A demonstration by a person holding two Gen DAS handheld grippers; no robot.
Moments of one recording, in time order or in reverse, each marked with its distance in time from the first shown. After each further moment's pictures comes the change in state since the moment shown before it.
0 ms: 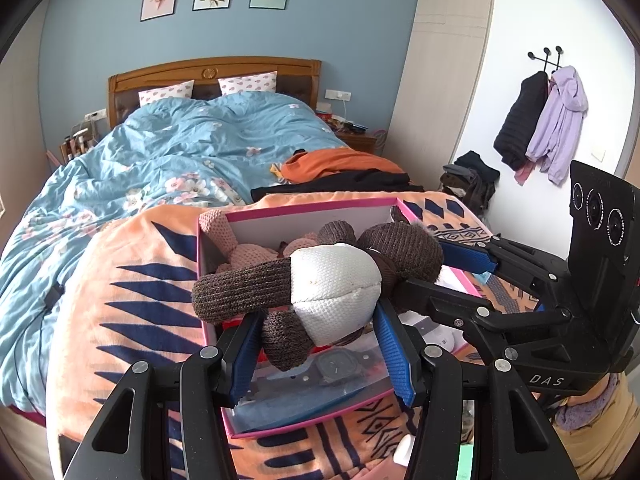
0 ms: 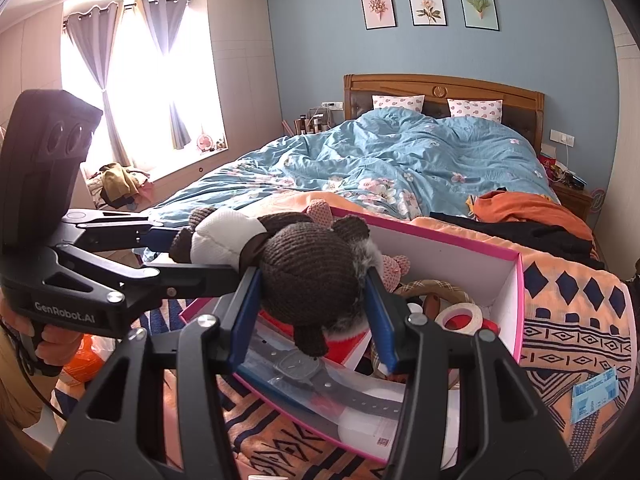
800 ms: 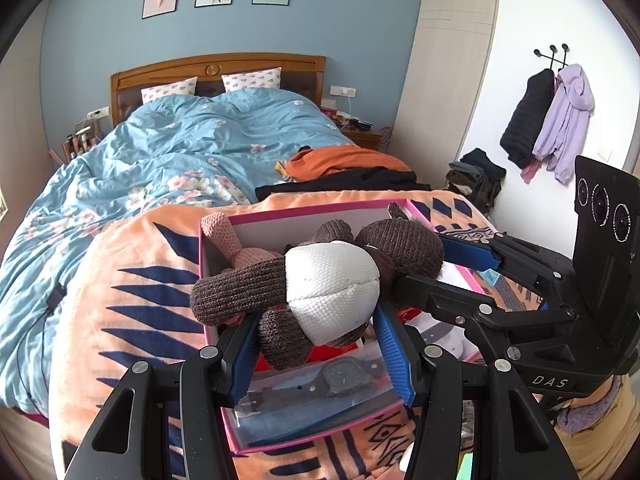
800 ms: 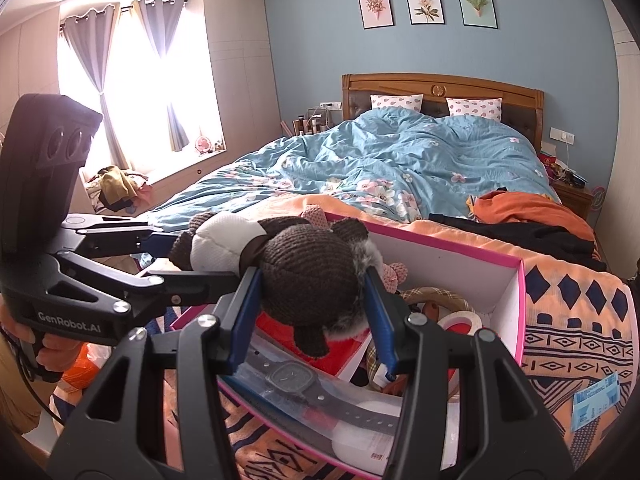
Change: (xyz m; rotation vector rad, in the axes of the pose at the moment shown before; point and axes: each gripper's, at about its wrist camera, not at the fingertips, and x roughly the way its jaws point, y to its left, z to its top) left arm 0.010 0.012 0.003 -0.003 0.010 0.014; right arm 0.006 -0.004 0.003 0.006 -0.001 0.002
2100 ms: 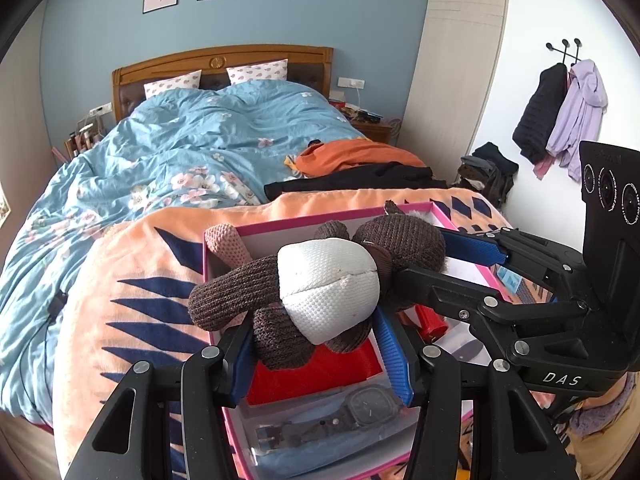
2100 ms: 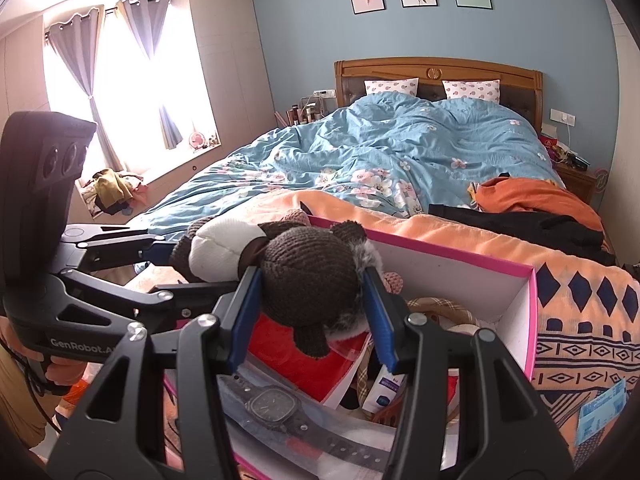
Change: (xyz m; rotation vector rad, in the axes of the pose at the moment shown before) left arm 0.035 0.012 0.020 -0.001 0.033 0.035; right arm 0.030 -0.025 0.017 0.048 0.048 0.002
